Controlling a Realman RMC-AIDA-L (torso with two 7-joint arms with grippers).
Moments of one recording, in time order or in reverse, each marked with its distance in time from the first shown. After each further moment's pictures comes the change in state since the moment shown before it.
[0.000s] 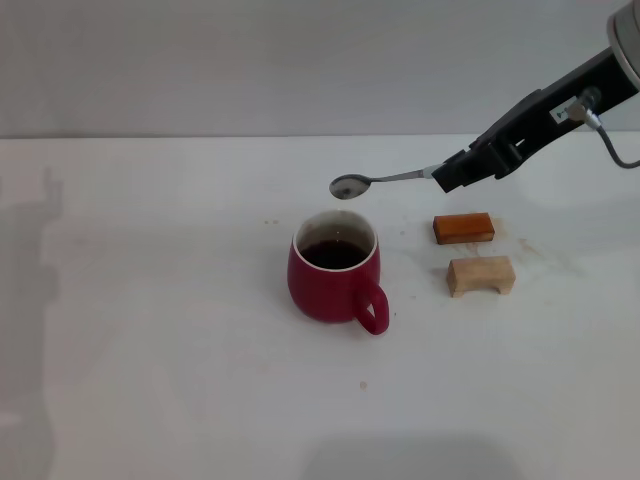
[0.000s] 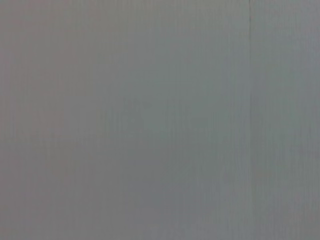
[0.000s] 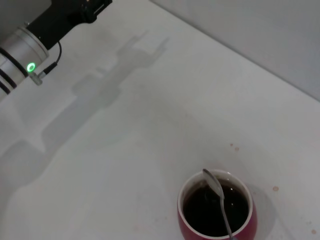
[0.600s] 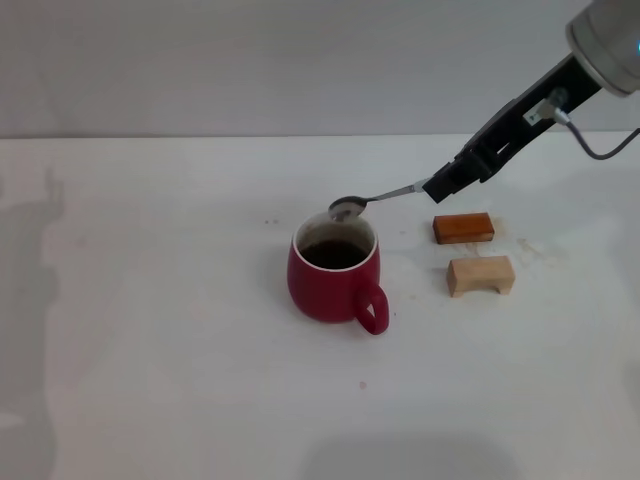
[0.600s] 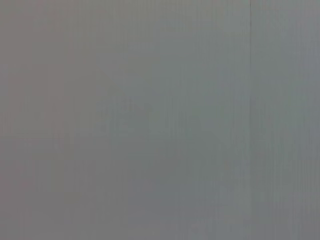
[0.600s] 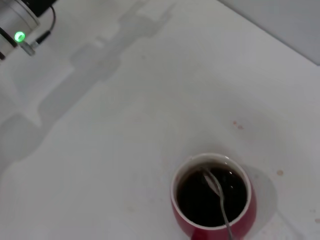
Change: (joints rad) left arm 0.007 -0.003 0.000 -0.013 -0.002 0.006 -0.005; right arm 0.151 -0.031 0.011 -0.334 -0.055 -0.066 -0.127
